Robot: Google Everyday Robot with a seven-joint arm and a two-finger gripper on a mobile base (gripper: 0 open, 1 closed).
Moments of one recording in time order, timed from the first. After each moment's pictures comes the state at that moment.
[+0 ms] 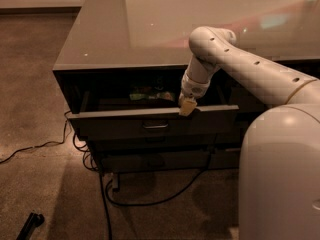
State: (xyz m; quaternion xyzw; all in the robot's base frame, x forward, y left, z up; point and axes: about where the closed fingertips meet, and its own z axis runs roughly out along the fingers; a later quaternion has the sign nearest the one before) arm 0.671 -0.100 0.677 -0.69 0.72 0.09 0.09
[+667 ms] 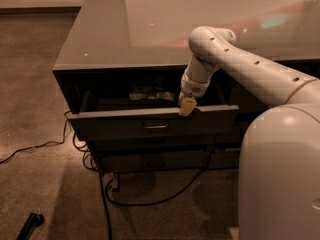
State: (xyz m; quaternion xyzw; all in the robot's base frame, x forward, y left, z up) arm 0.671 -0.100 0.677 -0.69 0.72 0.09 0.09
